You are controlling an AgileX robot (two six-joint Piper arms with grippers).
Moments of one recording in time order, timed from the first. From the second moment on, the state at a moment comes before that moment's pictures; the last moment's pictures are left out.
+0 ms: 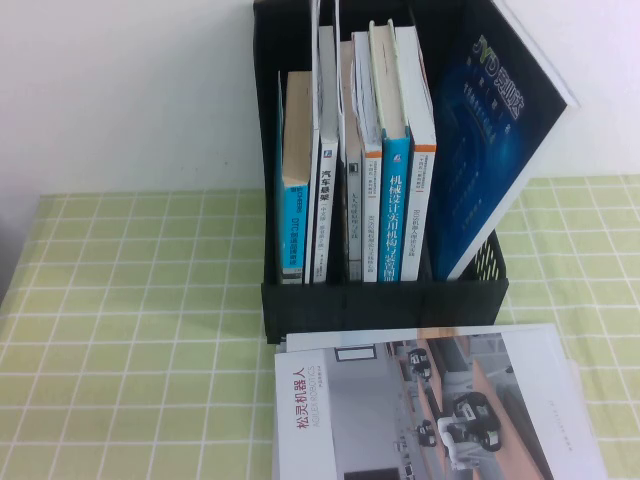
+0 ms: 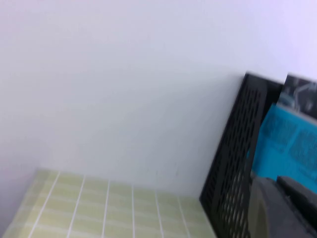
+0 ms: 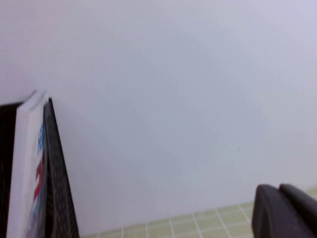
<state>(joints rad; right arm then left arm) -0.13 -0.01 0.03 0.05 -0.10 0.09 -0.10 -0.01 0.02 -0.14 -0.06 -0.21</state>
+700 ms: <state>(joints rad) -0.13 -0.01 0.01 0.07 -0.70 0.27 -0.10 -0.01 0.03 -0.21 -0.71 -0.50</state>
